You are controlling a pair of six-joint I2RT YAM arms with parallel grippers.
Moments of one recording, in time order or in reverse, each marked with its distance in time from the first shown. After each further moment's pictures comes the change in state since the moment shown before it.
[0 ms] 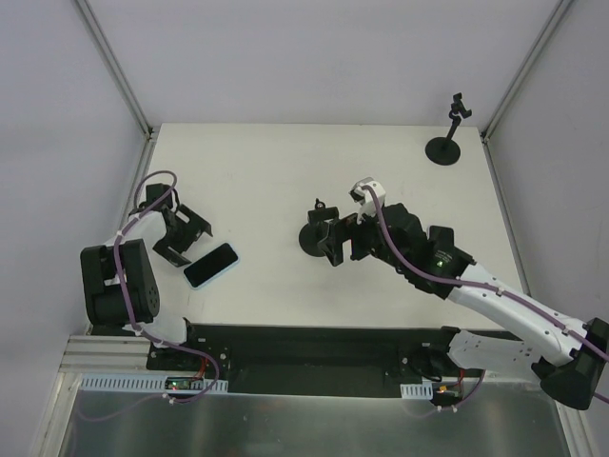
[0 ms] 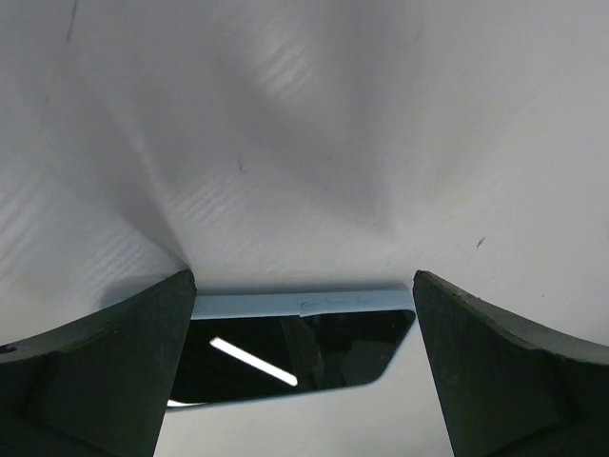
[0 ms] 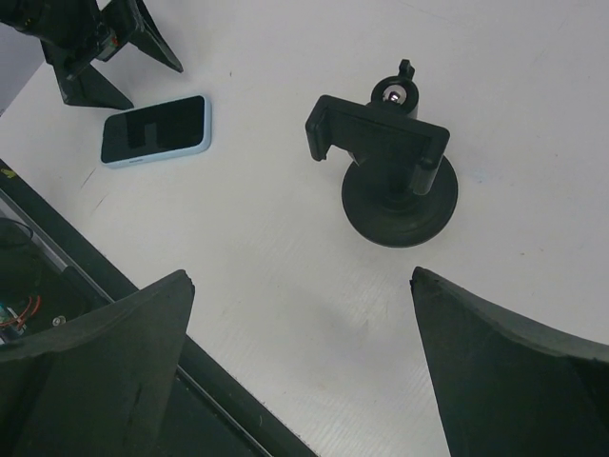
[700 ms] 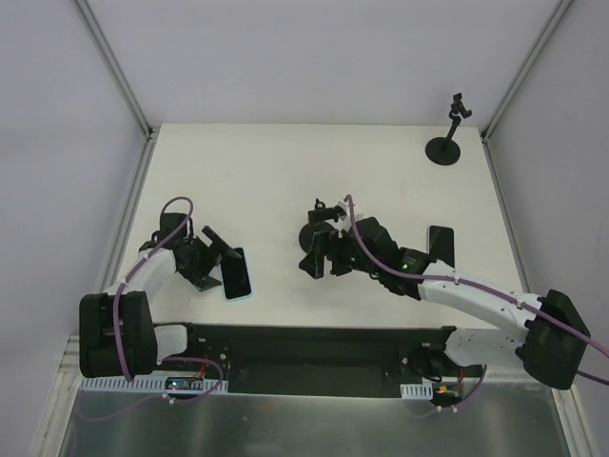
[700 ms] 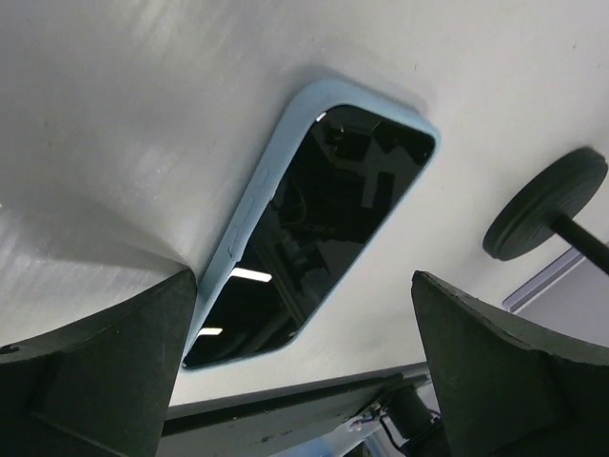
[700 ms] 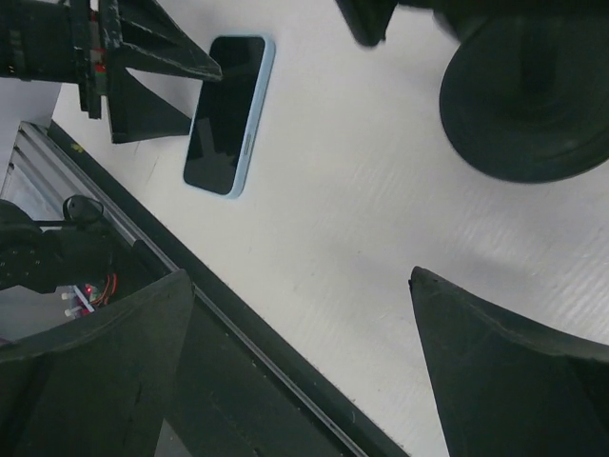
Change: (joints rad) left arm -0.103 -0.294 -0.332 0.079 0.297 -0.096; right arm 0.006 0.134 -0.170 0.220 -0.168 0.269
